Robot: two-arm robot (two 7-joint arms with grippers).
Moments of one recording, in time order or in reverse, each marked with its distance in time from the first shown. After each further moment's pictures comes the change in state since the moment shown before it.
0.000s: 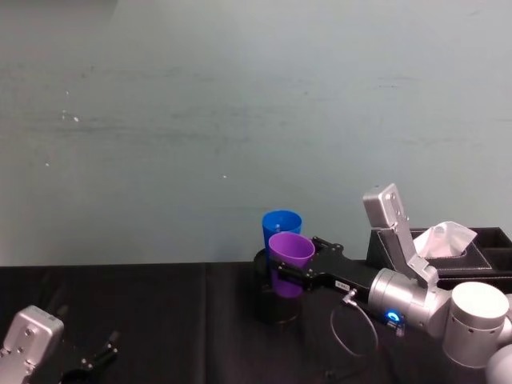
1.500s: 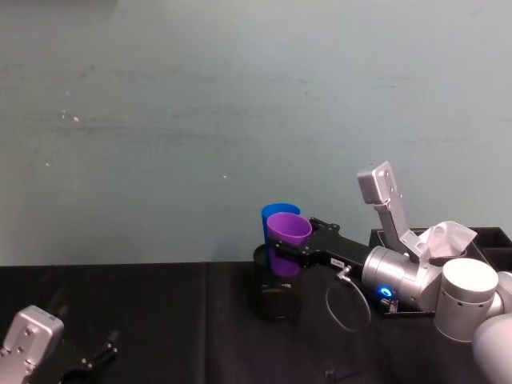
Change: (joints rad) left arm 0.000 0.000 0.000 0.000 0.000 0.000 0.000; right arm 0.106 -0.071 0.044 0.159 -0.052 -0.018 0.028
